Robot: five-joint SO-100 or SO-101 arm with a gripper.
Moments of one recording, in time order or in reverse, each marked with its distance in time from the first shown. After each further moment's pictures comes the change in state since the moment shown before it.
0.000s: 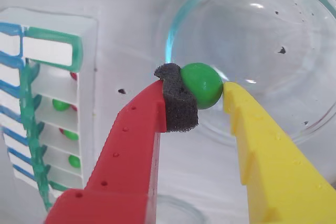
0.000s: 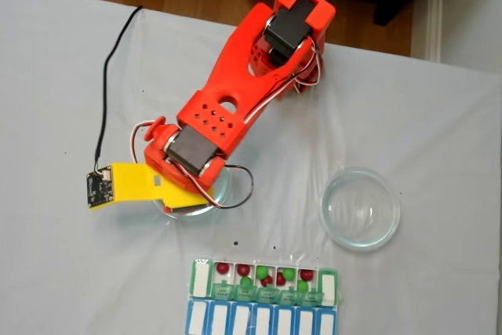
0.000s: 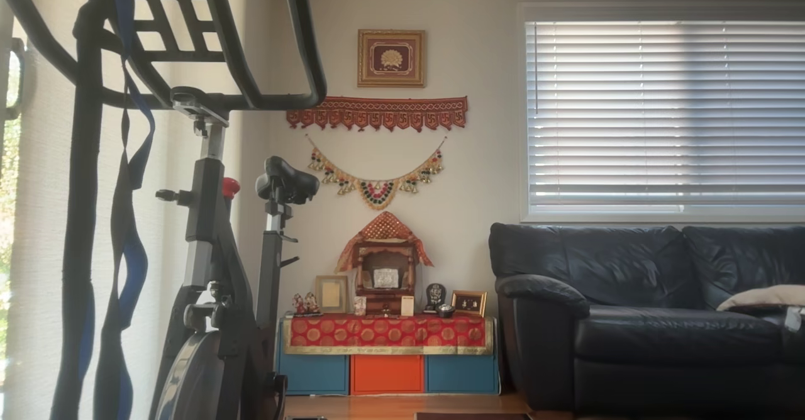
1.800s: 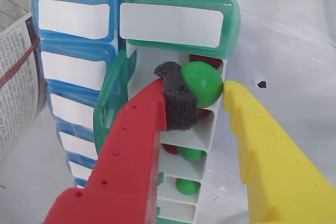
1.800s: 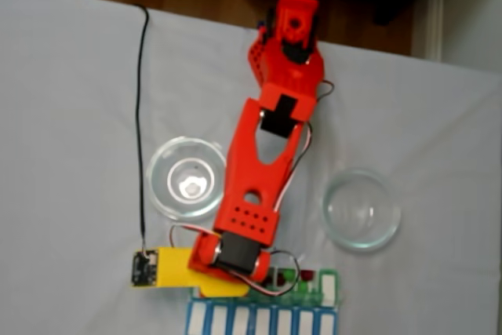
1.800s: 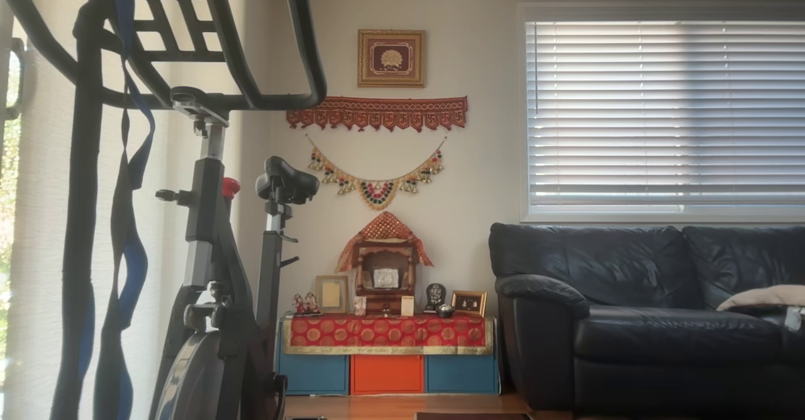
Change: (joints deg) arm -15.0 -35.6 -41.9 4.2 24.7
